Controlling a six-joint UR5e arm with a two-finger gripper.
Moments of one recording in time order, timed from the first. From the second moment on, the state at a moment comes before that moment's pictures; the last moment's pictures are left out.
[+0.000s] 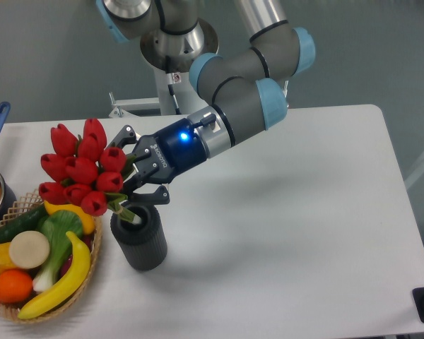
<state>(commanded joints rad) 2.50 -1.88 -1.80 -0.74 0.06 1.08</state>
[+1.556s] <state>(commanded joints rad) 2.54 -1.95 -1.89 -0.73 0.11 1.19</state>
